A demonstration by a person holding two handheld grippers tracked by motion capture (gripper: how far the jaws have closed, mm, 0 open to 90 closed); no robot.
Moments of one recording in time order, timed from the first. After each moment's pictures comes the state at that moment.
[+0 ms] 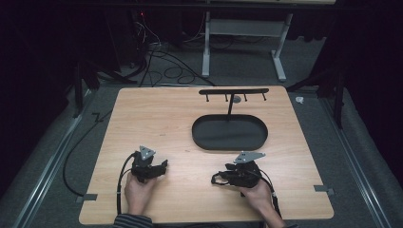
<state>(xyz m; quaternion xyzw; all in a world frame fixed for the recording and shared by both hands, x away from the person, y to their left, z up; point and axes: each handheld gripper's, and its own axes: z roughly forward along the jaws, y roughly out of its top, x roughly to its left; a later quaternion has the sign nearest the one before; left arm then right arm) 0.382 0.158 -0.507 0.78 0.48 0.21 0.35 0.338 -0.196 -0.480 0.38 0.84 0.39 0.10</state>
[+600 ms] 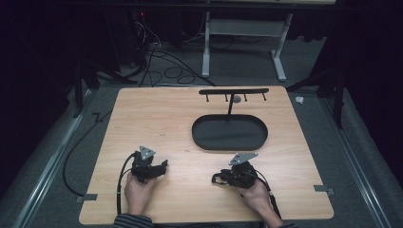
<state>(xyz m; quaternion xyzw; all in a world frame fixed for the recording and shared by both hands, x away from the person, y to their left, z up) 0.382 0.158 -0.507 0.78 0.48 0.21 0.35 0.344 -0.189 -0.494 0.36 0.86 0.36 0.08</state>
